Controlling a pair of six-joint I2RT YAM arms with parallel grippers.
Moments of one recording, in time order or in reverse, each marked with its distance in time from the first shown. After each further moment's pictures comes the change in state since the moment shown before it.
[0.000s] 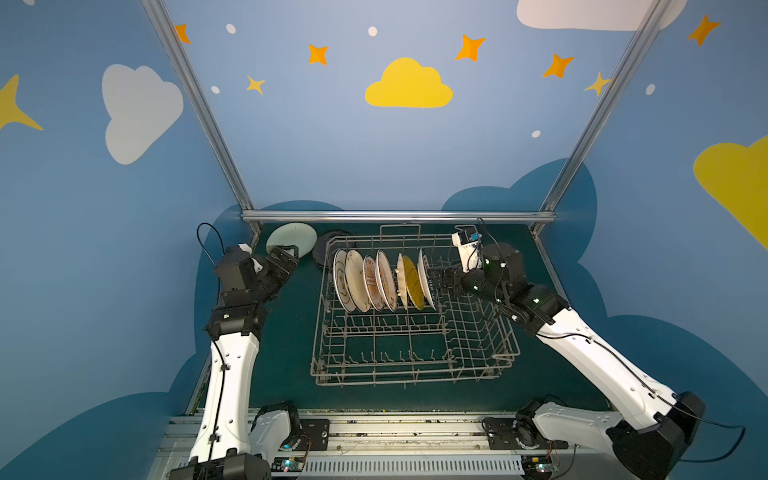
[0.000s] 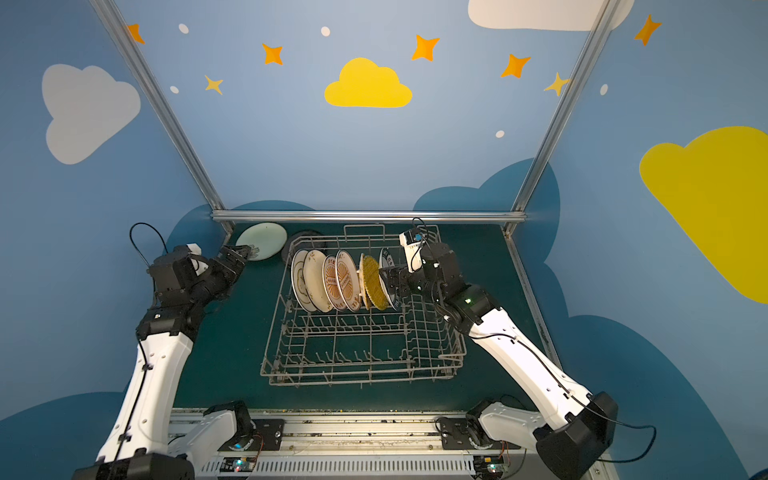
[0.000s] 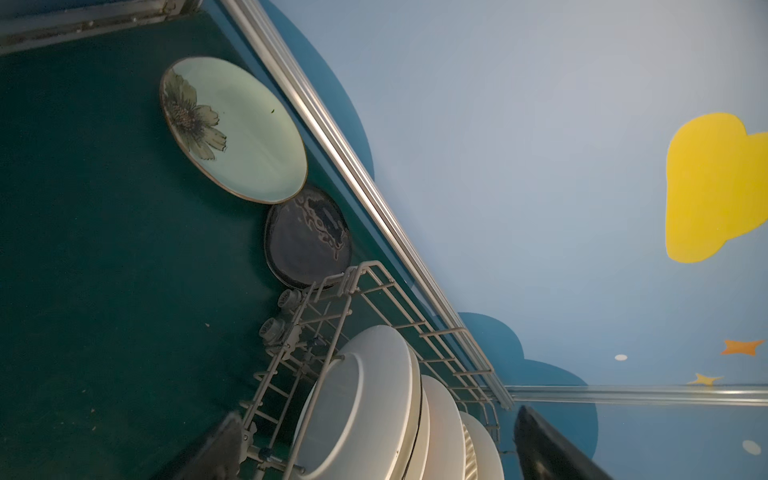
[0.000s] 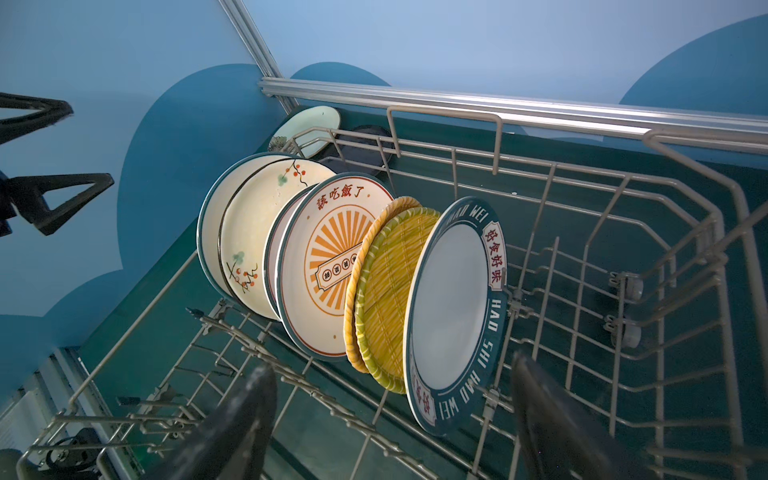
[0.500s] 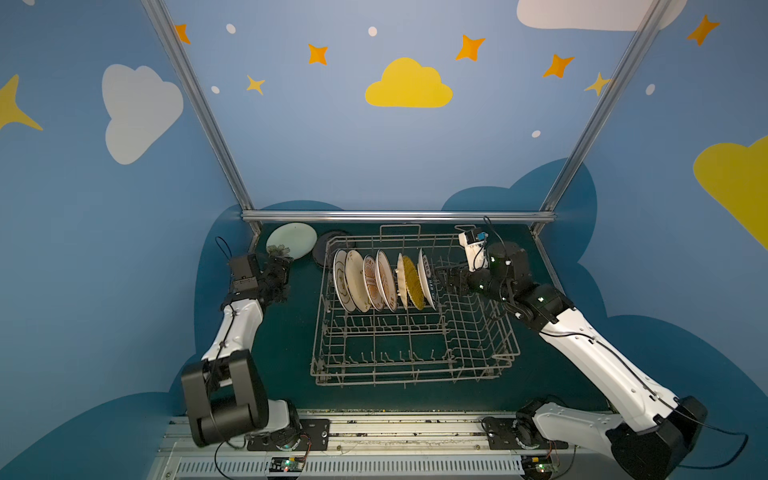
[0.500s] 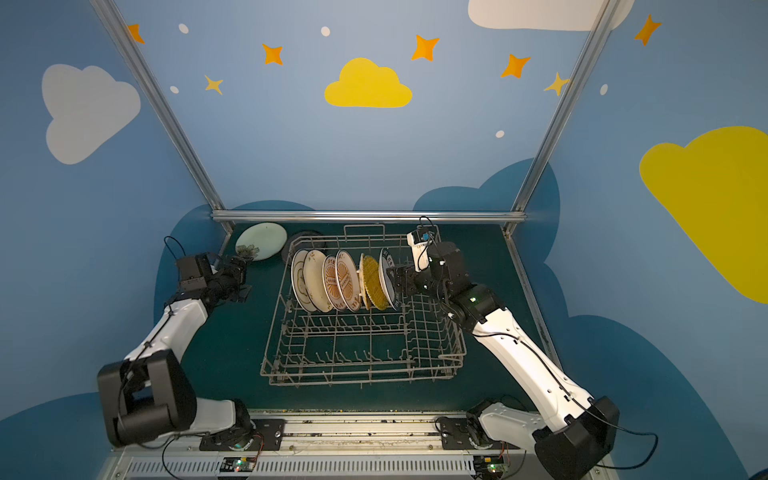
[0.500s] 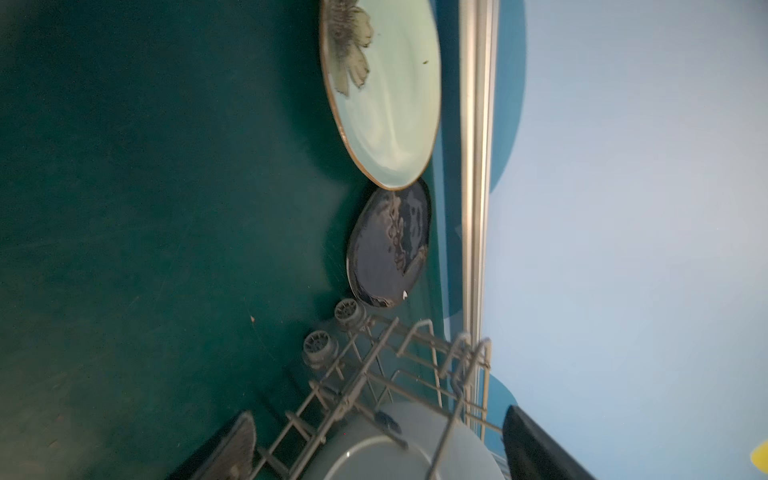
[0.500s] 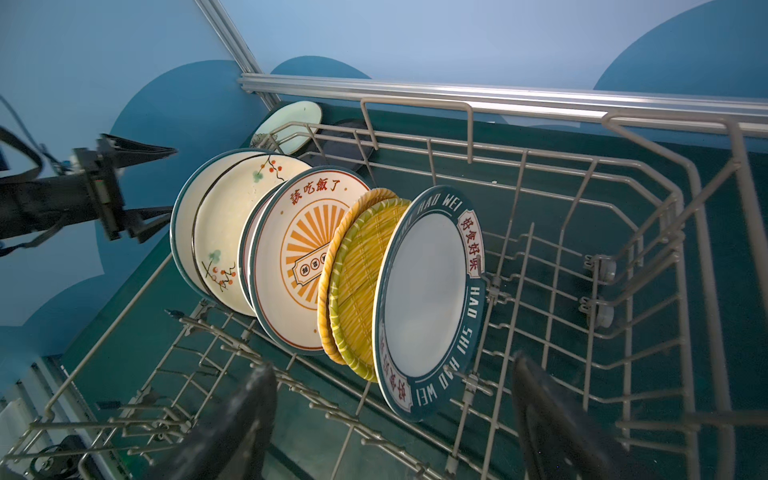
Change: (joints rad) left arm 0.084 0.457 -0.069 0.272 0.075 -0.312; right arm -0.047 -0.011 -0.018 -0.027 -0.041 -0.005
